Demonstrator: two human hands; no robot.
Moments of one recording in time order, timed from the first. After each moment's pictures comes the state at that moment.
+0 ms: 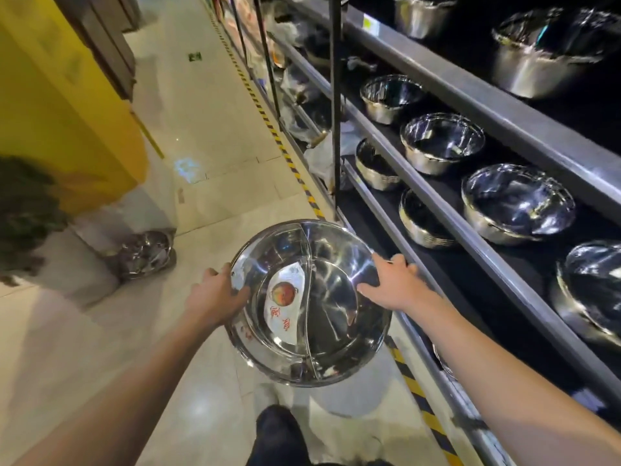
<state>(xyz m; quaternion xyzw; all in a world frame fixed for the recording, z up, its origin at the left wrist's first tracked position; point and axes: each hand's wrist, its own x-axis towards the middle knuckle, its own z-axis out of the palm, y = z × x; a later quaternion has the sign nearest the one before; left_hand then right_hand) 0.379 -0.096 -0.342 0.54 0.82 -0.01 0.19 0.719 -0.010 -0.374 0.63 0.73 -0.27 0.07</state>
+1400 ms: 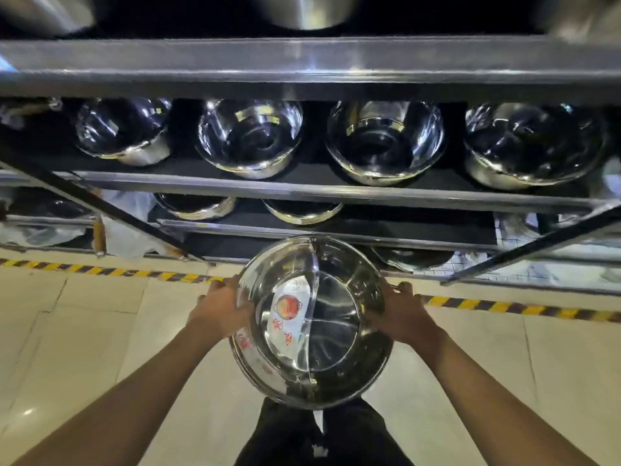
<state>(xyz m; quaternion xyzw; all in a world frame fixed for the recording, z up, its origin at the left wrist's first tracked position) 0.492 0.341 -0.435 0.82 0.44 -0.27 0.24 0.695 0.061 -0.498 0.89 0.28 -0.36 -0.05</state>
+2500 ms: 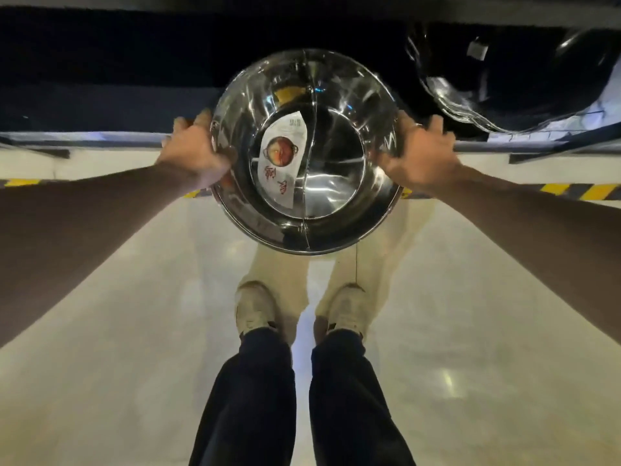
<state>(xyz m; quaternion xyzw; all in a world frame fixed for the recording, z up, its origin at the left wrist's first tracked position) 0.624 0.451 -0.975 0.85 0.39 -0.23 0.27 0.806 0.155 -0.985 0.93 0.18 -0.31 -0.05</state>
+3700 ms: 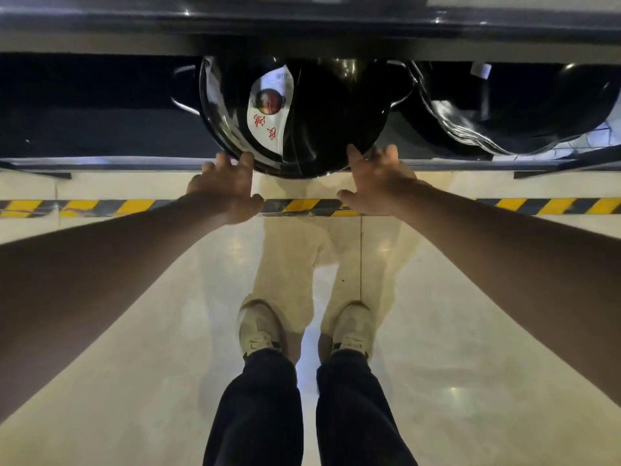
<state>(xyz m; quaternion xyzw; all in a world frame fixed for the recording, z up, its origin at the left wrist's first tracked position) 0.644 0.426 -0.989 0.90 0.25 -0.34 0.12 0.790 0.216 -1.002 0.88 0.34 -0.32 0.08</state>
